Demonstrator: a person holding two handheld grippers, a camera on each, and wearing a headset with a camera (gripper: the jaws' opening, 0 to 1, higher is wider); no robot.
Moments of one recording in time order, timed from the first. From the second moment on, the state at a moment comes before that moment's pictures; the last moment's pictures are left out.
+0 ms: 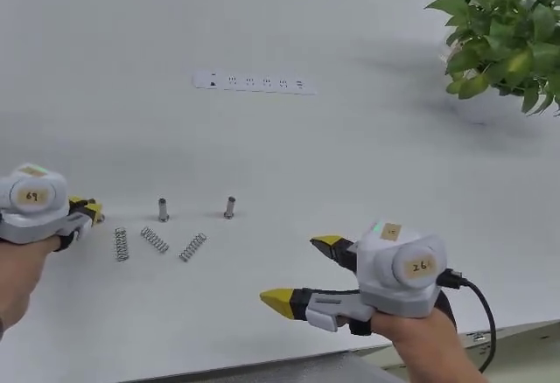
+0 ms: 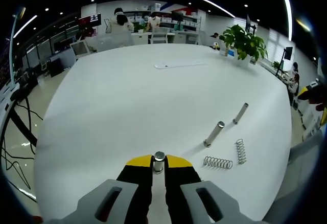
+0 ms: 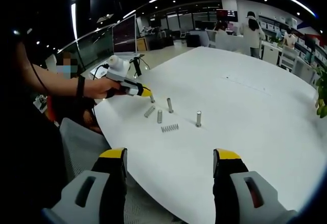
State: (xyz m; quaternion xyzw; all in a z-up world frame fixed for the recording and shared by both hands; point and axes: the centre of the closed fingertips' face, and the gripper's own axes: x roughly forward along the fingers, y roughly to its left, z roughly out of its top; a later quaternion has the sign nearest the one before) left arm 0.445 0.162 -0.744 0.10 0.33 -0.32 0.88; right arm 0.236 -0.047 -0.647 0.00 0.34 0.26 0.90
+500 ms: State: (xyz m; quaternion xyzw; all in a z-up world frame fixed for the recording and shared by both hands) left arm 0.428 0.183 -0.749 0.07 0.35 -0.30 0.89; right arm 0.238 -0.046 -0.647 0.00 0.34 0.26 0.90
